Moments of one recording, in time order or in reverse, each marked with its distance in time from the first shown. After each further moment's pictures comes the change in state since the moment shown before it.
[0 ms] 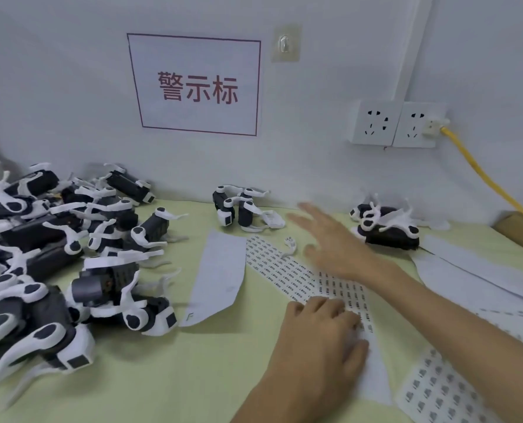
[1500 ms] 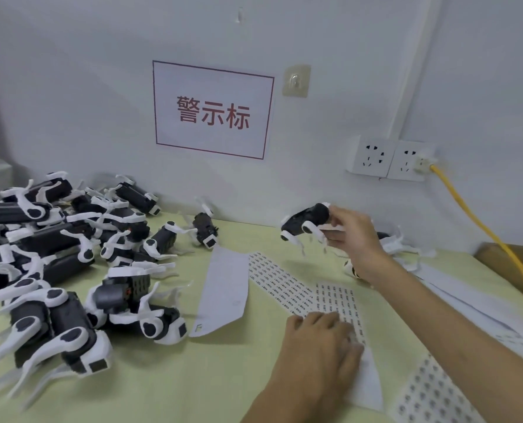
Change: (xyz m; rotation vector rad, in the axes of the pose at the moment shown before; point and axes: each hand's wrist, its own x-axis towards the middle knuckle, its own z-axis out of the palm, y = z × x) left_hand 0.004 -0.008 0.015 -0.176 0.133 -0.018; right_hand 0.011 -0.033 -0.057 1.091 0.420 0.532
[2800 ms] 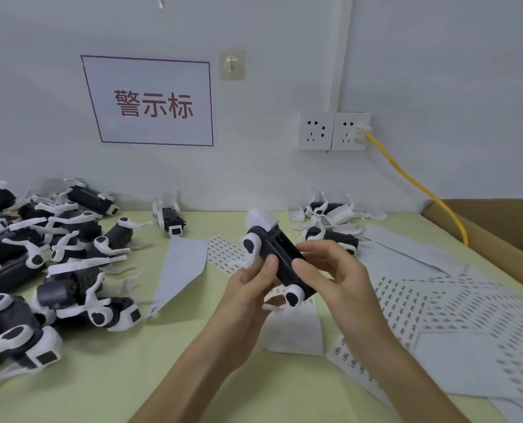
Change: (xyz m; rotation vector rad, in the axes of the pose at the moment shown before) left_hand -0.007 0.025 -0.053 -1.397 0.044 -0.269; right_hand -0.168 0.014 -0.050 0.036 0.005 -0.201
